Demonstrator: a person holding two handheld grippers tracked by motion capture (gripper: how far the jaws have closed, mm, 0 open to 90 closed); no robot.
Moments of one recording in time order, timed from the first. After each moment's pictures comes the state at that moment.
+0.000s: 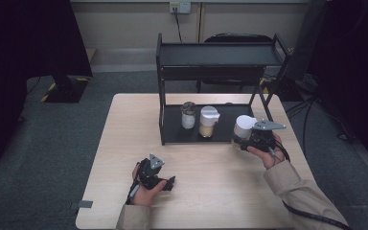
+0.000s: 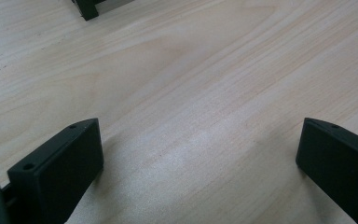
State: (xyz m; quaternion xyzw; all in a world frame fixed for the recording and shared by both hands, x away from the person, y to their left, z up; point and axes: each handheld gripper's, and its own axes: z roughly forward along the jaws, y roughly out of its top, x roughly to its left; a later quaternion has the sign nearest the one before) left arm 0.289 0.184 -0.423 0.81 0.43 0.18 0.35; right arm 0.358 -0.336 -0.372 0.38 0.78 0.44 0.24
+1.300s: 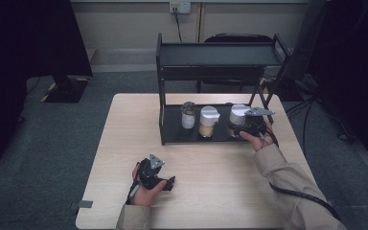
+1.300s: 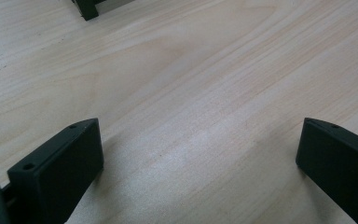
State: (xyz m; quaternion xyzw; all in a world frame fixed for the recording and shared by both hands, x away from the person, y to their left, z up) left arm 0.289 0.184 -0.423 0.81 0.43 0.18 0.35; right arm 0.411 -0.314 -0.379 0.41 0.76 0.43 0.26
